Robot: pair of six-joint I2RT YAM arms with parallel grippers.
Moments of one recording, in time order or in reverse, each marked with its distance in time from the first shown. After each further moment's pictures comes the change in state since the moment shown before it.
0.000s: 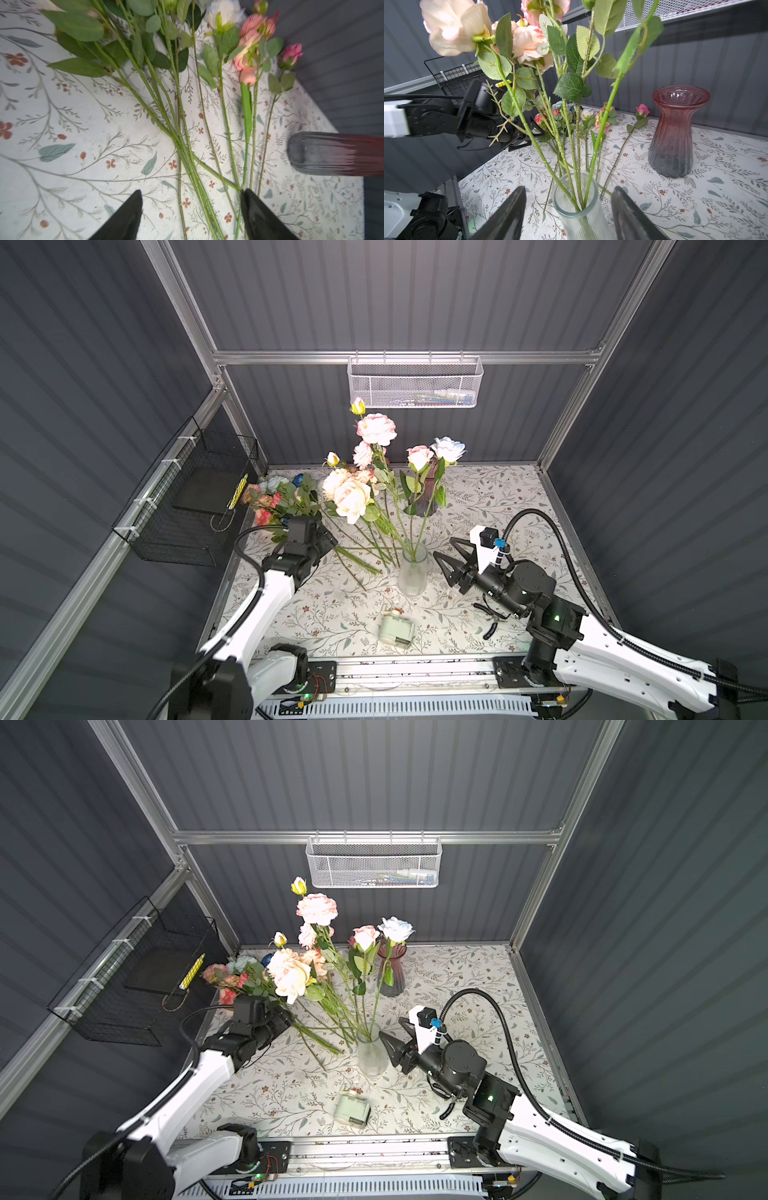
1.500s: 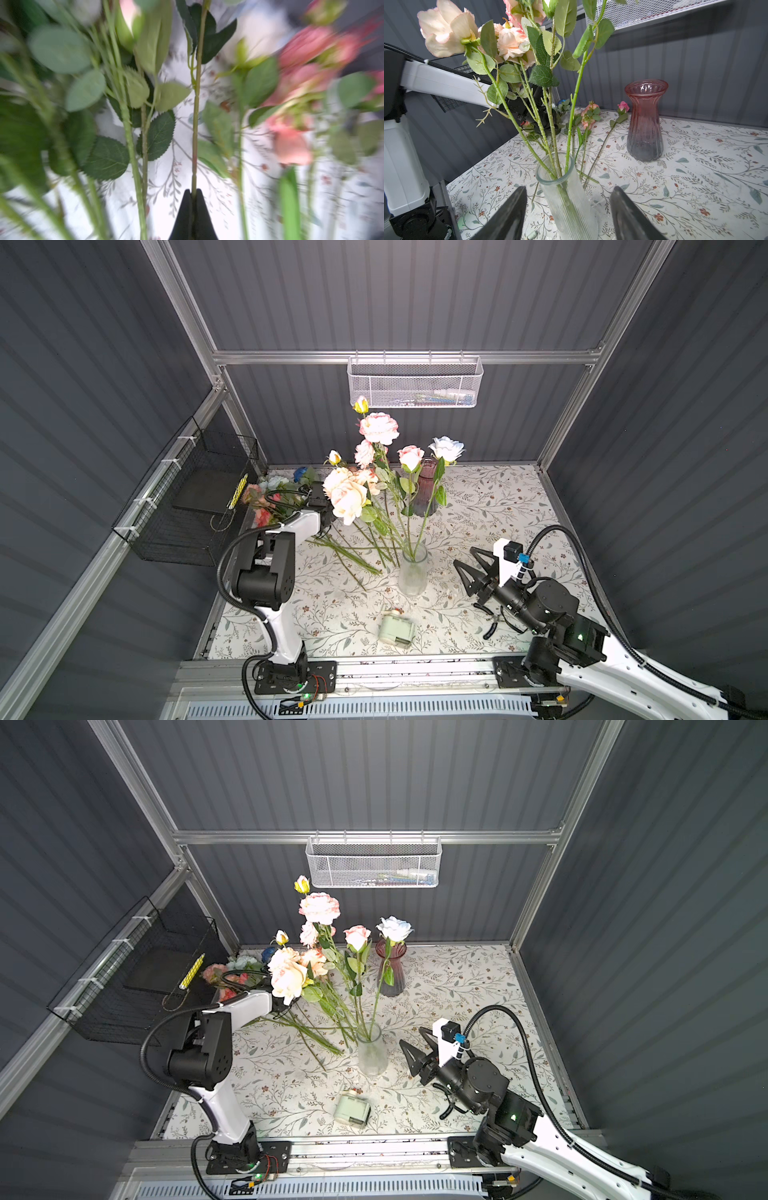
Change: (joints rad) left arm 0.050 0.612 0.430 0.156 -0.115 0.081; right arm 0.000 -0.249 -0.105 -0.134 0.084 0.005
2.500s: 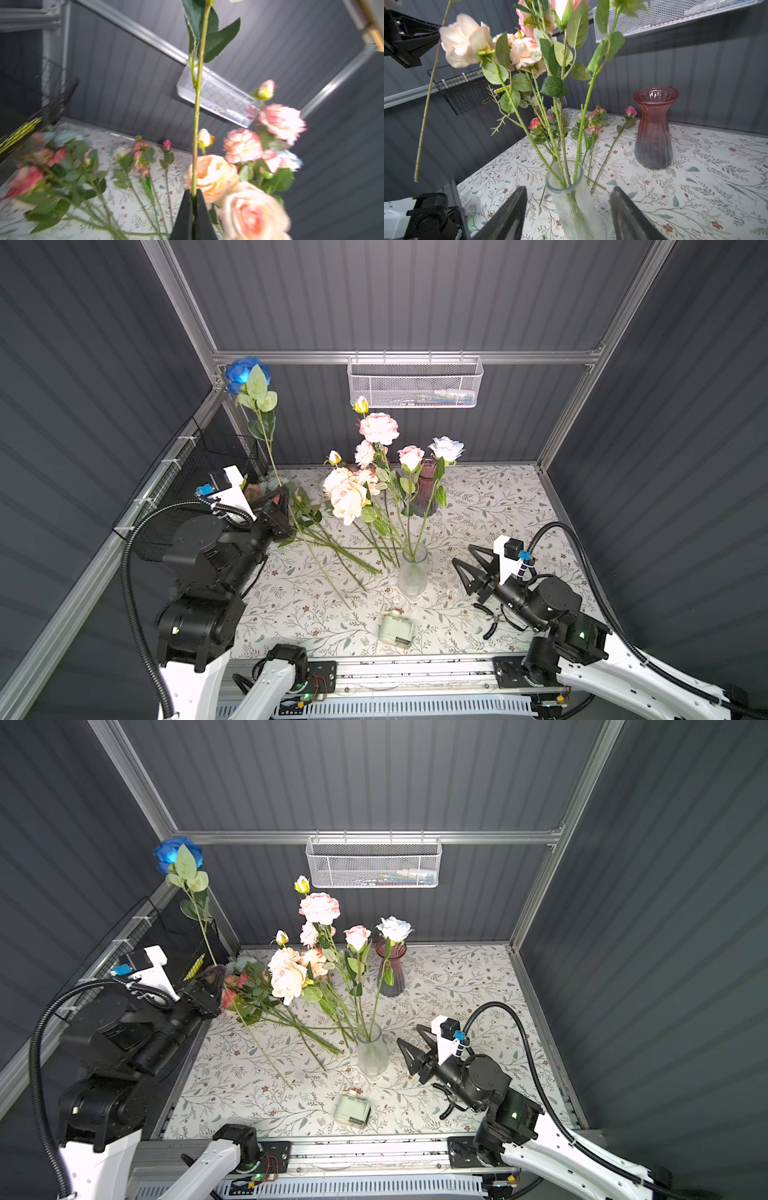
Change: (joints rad) left arm -0.016 -1.049 0.230 -0.451 0.384 0.236; right arm 0.000 0.029 0.061 0.002 -0.056 -0.001
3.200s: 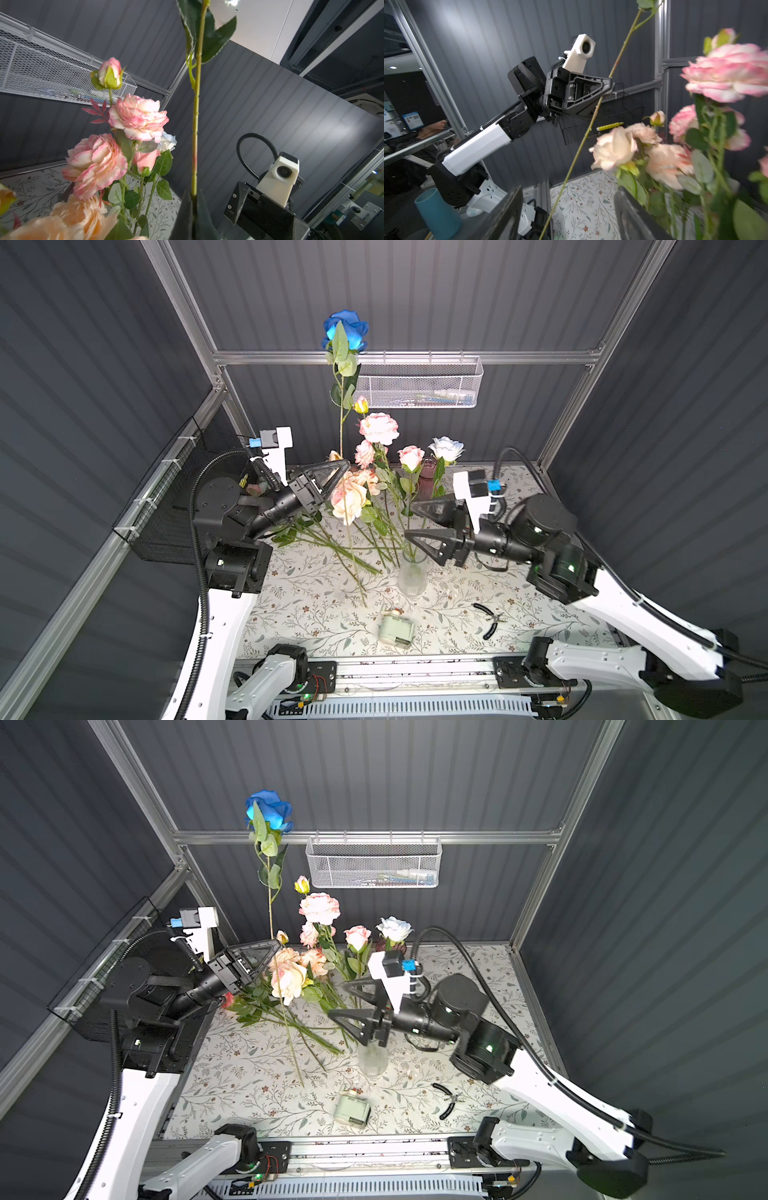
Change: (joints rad) left arm -0.002 0.212 -0.097 0.665 0.669 -0.330; right arm 0.000 0.684 0.862 -0.068 -0.633 0.016
